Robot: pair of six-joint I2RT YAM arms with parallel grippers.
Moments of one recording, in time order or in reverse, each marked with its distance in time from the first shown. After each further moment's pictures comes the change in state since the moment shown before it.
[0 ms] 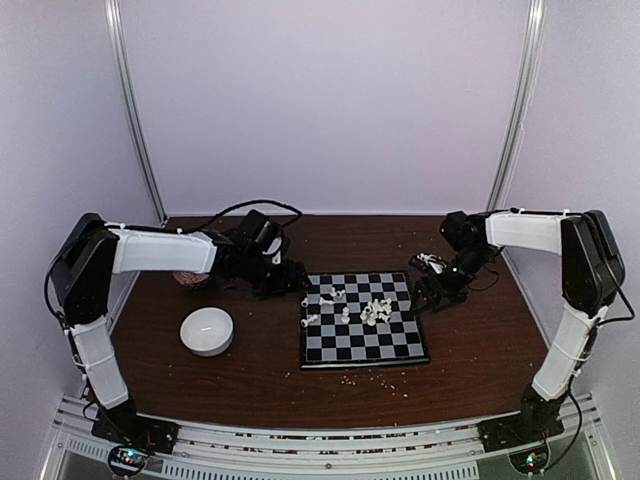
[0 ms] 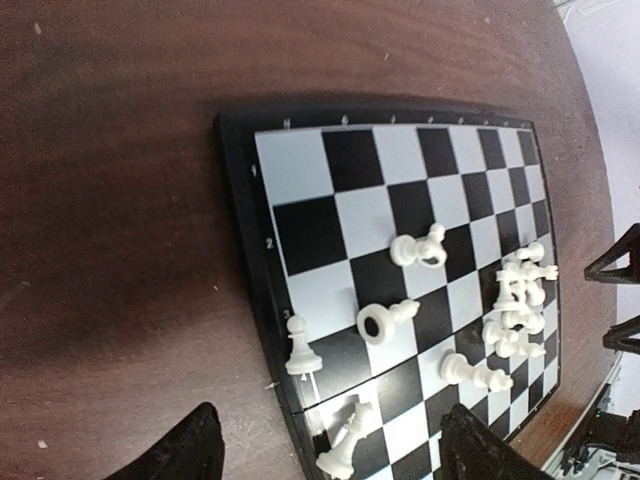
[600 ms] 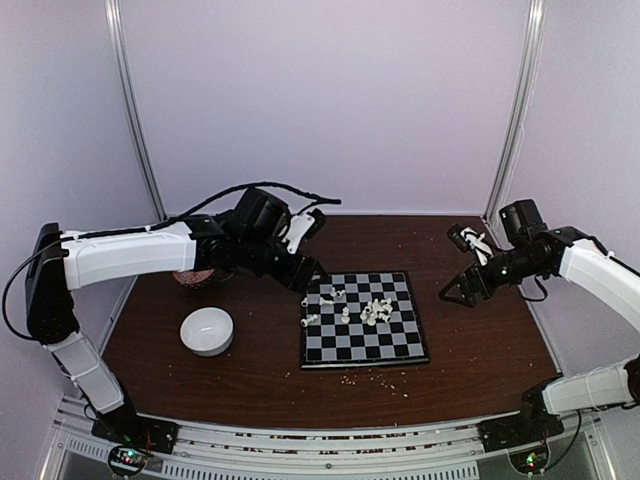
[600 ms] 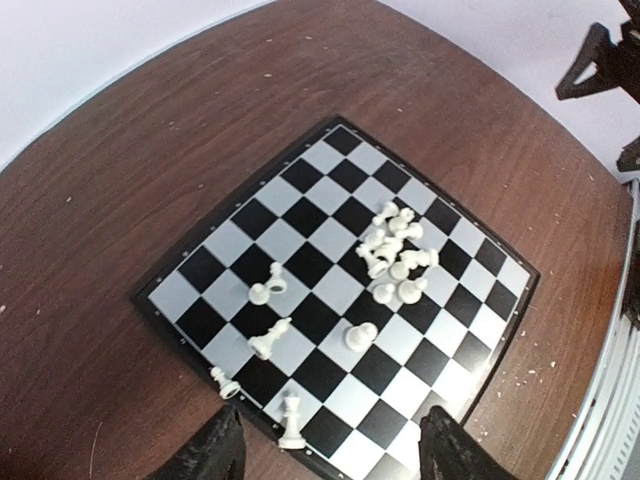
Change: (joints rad) left arm -0.148 -0.210 0.064 -0.080 -0.090 0.558; right arm -0.071 -0.638 -0.299 0.191 0.006 -0.174
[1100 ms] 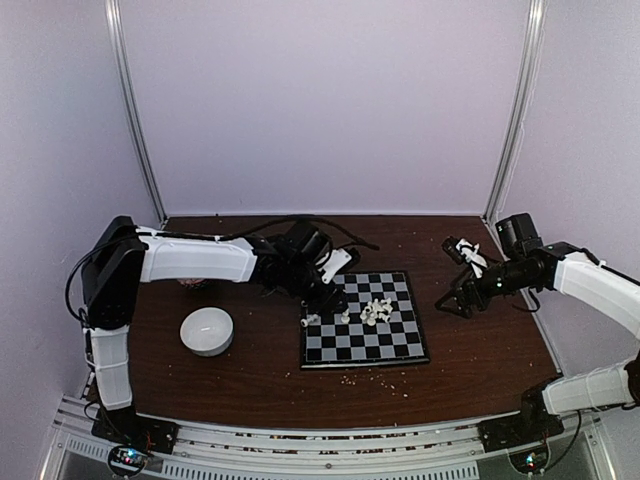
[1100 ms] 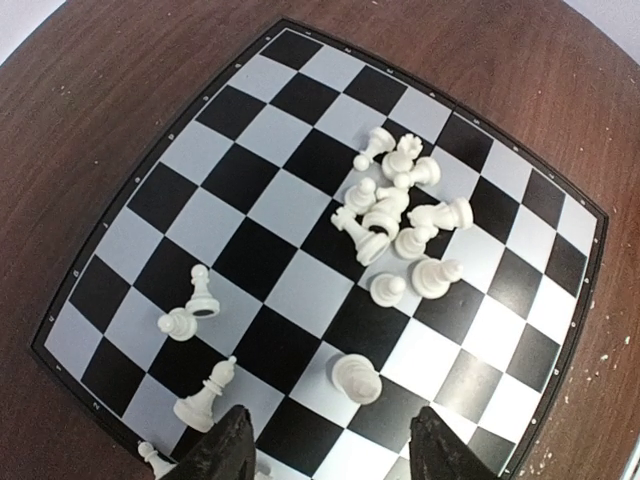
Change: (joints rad) left arm -0.052 0.330 0.156 0.003 0.026 0.137; right arm -0.001 -0.011 -0.132 0.156 -0.040 -0.087
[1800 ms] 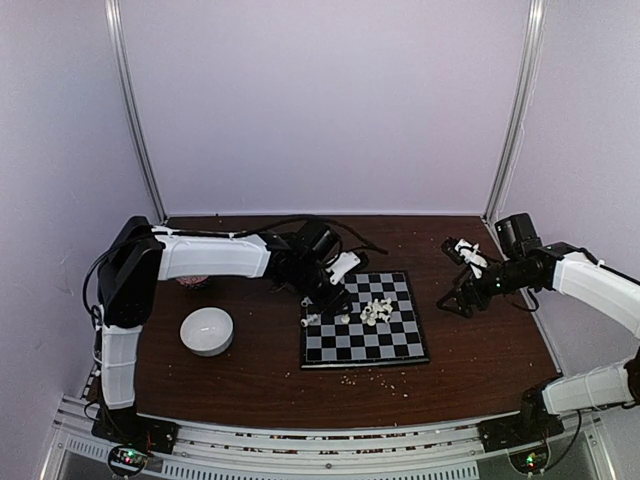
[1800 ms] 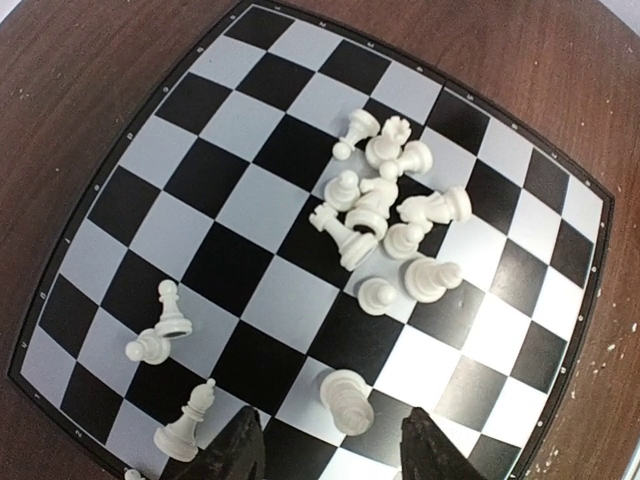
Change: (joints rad) left arm 0.000 0.099 0.132 -0.095 0.041 0.051; right arm 0.000 0.008 -0.003 0.021 0.064 -0.041
